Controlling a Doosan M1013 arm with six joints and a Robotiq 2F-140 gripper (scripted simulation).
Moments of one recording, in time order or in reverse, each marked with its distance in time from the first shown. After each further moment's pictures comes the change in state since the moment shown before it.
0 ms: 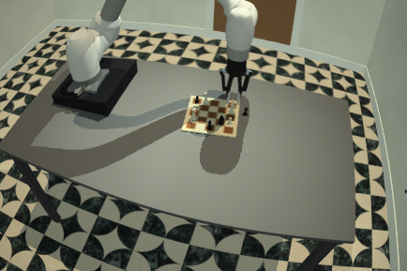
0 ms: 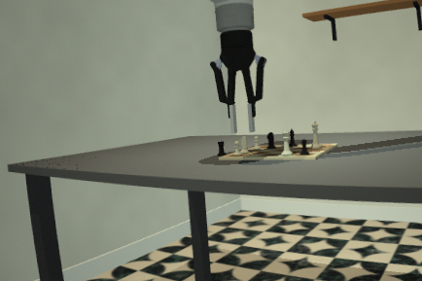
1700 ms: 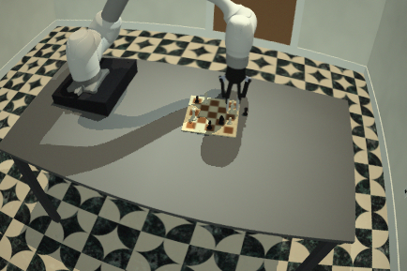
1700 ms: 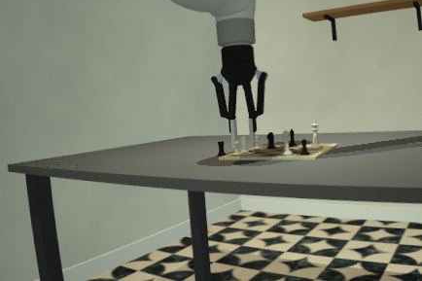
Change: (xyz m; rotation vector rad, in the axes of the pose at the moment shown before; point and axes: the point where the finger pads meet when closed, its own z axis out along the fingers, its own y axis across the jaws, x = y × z) arm 0.000 0.000 0.034 0.000 0.000 0.000
